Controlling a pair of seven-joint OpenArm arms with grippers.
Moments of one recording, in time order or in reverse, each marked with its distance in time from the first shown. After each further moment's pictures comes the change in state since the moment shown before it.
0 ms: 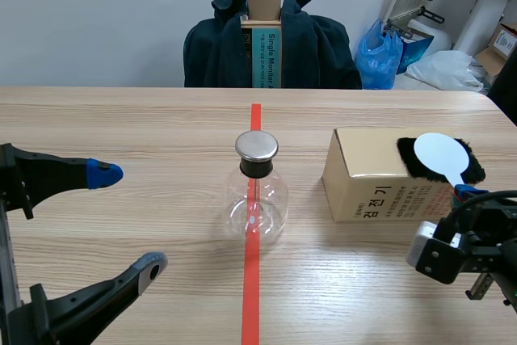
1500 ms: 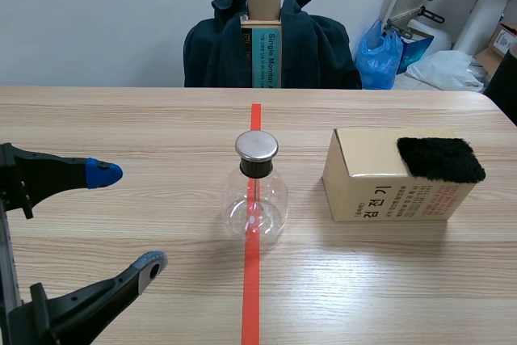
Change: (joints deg) left arm 0.0 0.0 0.0 0.0 0.0 0.0 0.0; right arm 0.0 0.0 12.0 31.3 15.6 0.8 -4.0
